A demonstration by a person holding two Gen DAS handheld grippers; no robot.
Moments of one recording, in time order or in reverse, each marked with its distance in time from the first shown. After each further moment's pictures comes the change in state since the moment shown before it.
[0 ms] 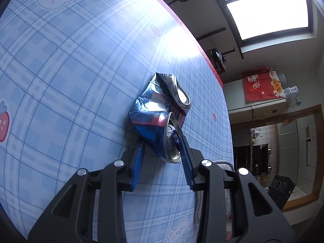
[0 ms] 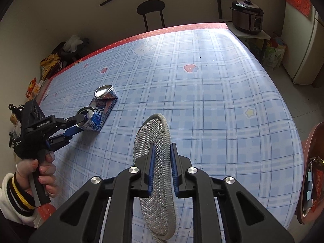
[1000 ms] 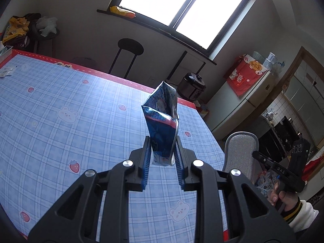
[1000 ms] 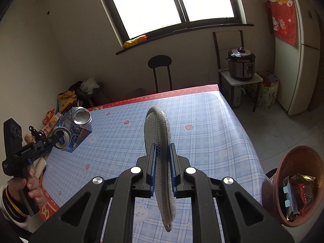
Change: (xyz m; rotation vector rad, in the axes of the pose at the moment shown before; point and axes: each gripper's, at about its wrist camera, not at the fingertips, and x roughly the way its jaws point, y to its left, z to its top) left arm -0.191 -0.124 -0.054 0.467 -0.313 0.096; right arm -0.155 -0.005 -0.008 -0.018 -0.381 0.038
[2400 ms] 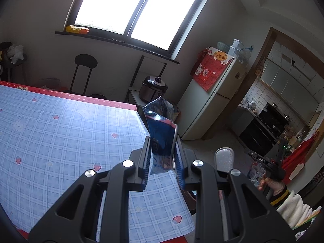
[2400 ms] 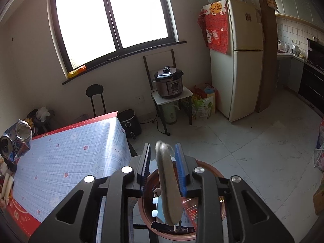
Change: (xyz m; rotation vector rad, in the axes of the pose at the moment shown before) left arm 0.003 -0.244 -0.056 0.148 -0.055 -0.108; right arm -0.159 -0.262 0.005 0.091 -0.137 -0.307
